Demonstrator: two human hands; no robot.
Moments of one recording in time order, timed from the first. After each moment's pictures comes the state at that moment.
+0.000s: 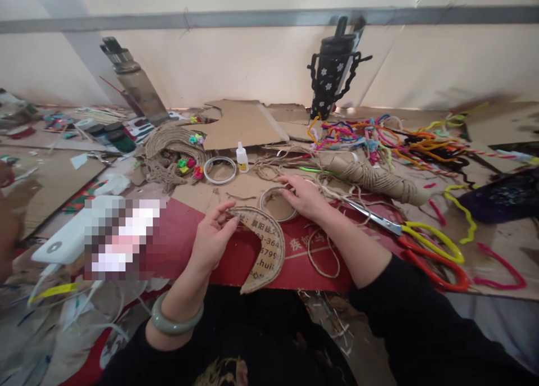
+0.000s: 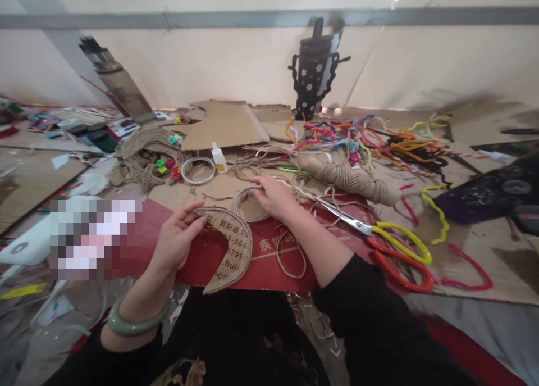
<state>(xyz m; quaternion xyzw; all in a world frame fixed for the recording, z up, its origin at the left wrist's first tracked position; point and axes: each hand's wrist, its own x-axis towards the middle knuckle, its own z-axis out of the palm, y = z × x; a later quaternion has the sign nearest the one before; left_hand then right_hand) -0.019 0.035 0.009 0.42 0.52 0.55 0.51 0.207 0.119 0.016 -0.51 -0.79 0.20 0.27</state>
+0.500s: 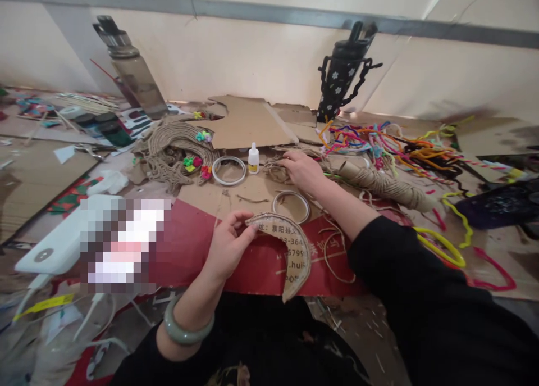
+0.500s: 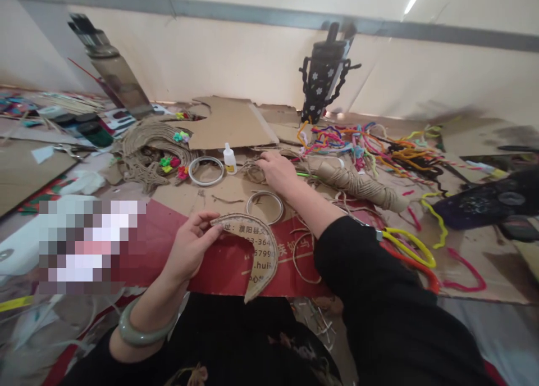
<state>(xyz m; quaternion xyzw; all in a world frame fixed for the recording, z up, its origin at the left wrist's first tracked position) -0.025 0.035 0.005 0.40 0.47 0.53 0.58 0.189 0.189 0.029 -0.49 -0.86 -0.05 0.12</state>
